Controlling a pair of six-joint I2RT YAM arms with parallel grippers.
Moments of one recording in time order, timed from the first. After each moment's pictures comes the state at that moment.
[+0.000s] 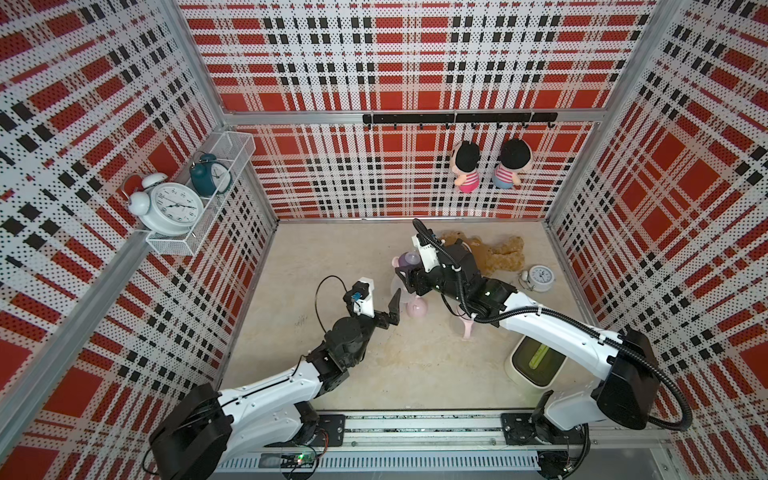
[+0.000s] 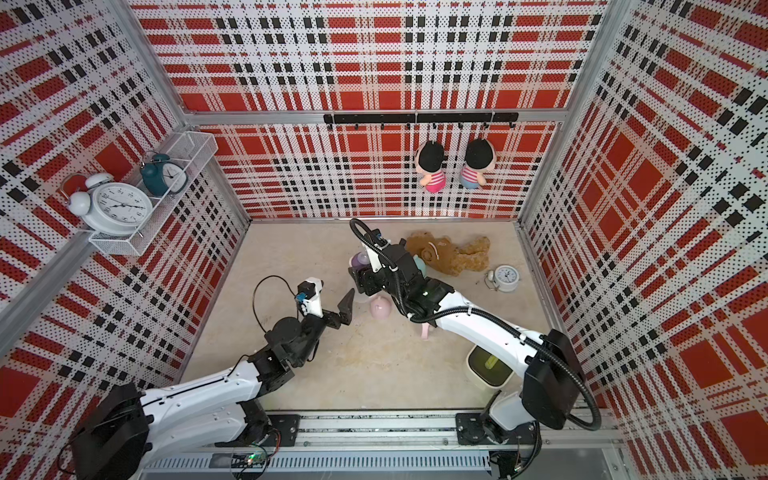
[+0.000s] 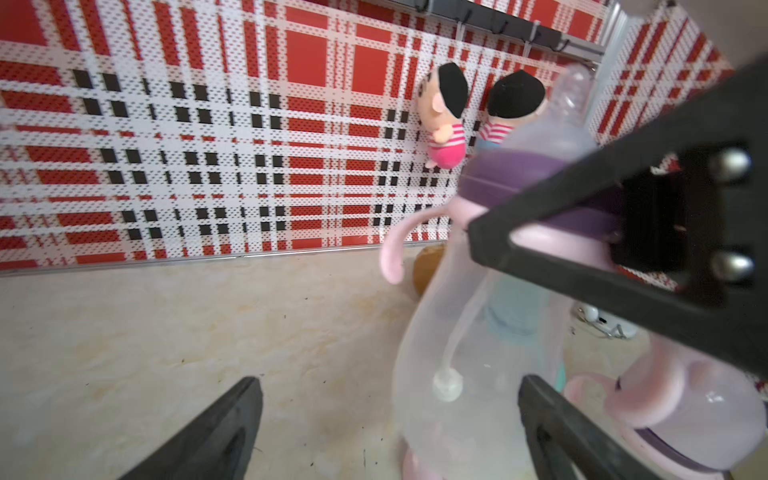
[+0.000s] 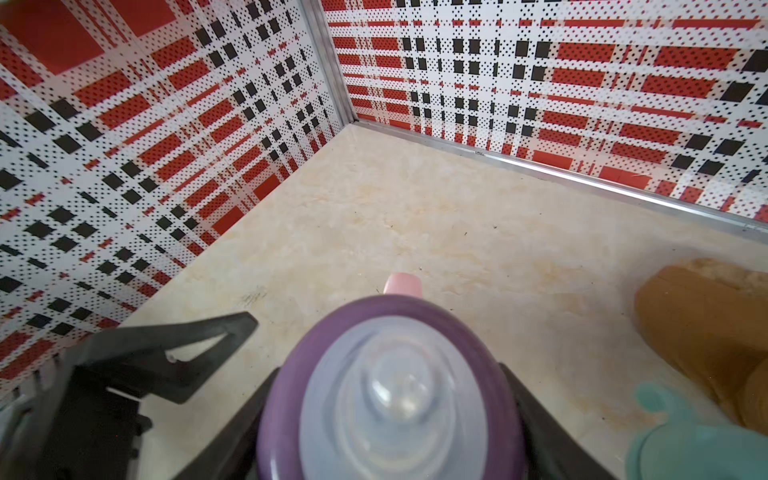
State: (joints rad) left arm -0.78 1.00 0.34 0.67 -0.45 -0.20; right arm 0.83 1.48 1.20 -0.08 0.06 0.21
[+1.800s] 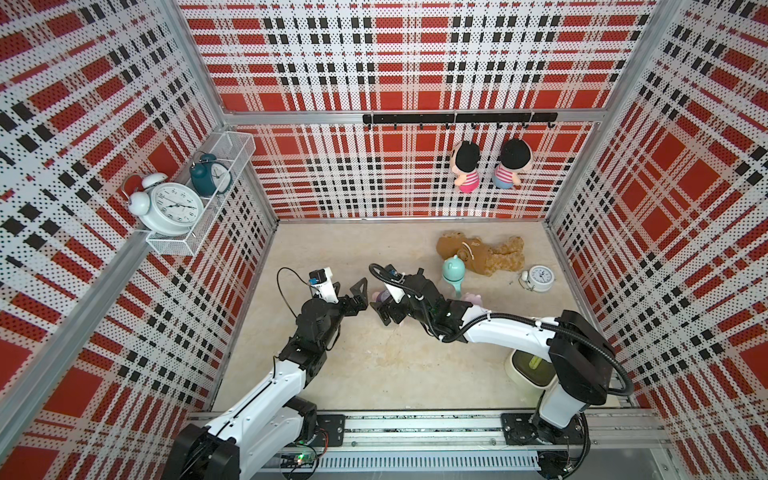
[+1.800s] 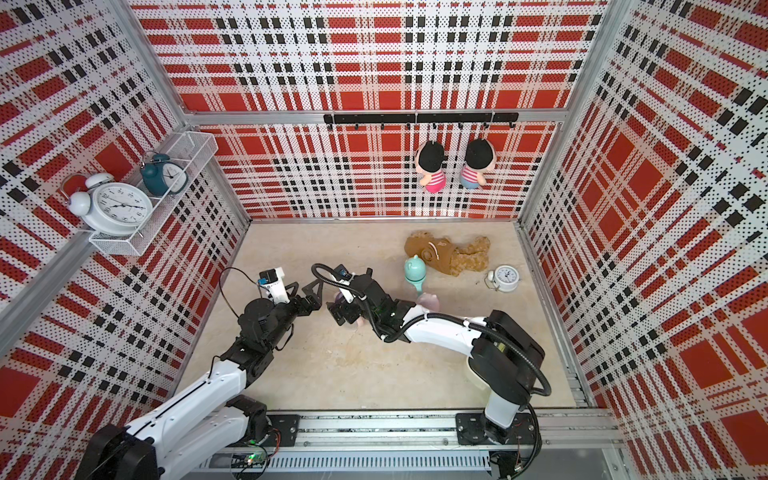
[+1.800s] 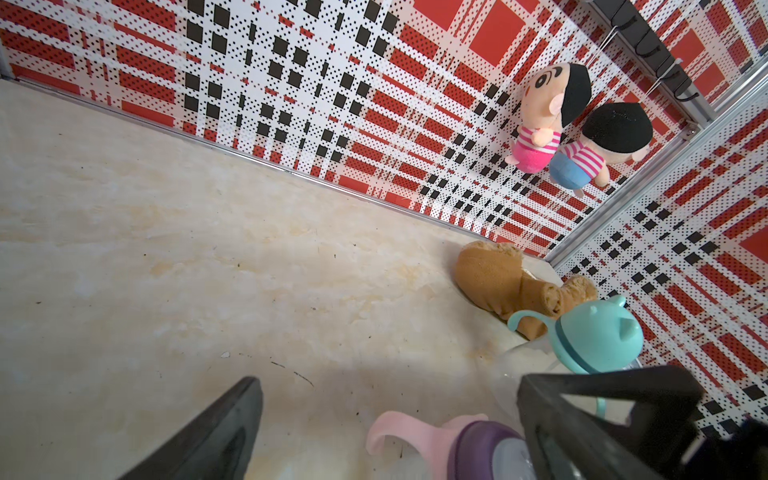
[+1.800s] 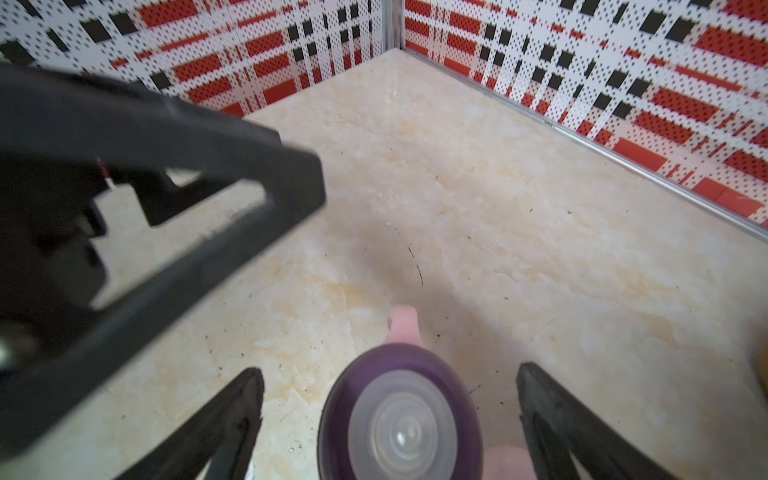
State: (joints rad) left arm -0.35 0.93 0.35 0.42 -0.06 -0.49; right arm 0.97 1.68 1.17 0.05 0.12 0.05
